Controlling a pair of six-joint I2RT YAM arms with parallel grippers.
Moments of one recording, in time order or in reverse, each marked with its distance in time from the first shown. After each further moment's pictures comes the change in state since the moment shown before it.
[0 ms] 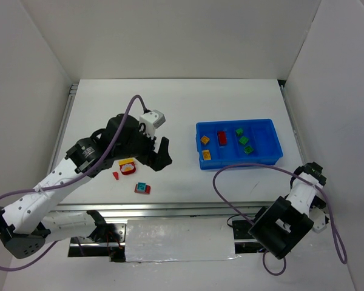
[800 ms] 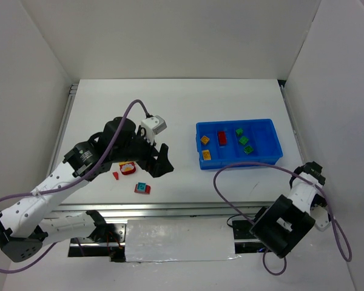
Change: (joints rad) left arm 0.000 -0.041 -0.052 0.041 0.145 0.028; right arm 0.006 -0.025 -0.027 0.046 0.068 -0.061
